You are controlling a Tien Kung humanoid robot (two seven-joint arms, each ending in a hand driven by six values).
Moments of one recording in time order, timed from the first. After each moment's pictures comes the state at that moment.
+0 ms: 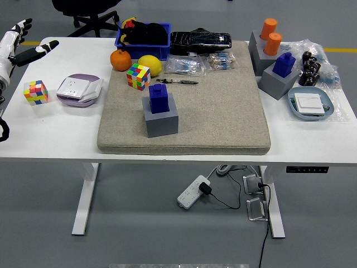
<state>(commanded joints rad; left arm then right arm) -0.99 0.44 -0.26 -0.36 0.50 0.19 -0.42 -0.02 -0.28 1.47 0.37 -1.24 0.13 -0.15</state>
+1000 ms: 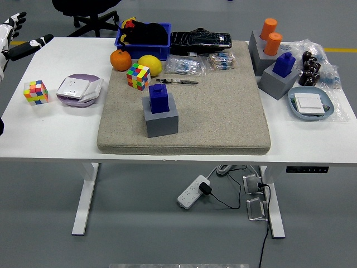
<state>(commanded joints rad) -1.01 0.46 -0.25 -0.35 0.50 0.20 -0.42 0.00 -0.28 1.43 0.36 -1.23 0.13 -0.15</state>
